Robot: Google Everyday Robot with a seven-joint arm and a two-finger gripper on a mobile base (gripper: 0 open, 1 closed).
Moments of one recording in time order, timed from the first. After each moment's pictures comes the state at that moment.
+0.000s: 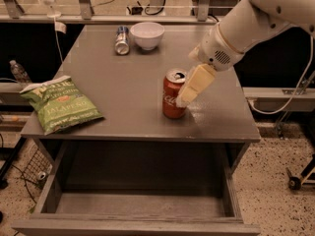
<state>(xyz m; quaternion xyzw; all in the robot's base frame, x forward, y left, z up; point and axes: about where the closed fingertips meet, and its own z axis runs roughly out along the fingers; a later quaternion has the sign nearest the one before) 0.563 -0.073 0.904 -0.59 0.75 0.15 0.26</state>
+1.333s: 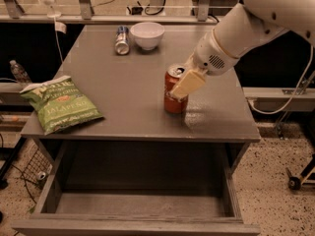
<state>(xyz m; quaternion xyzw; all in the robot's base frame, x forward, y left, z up) 0.556 -0.063 0.897 -0.58 0.76 0.15 0.26</state>
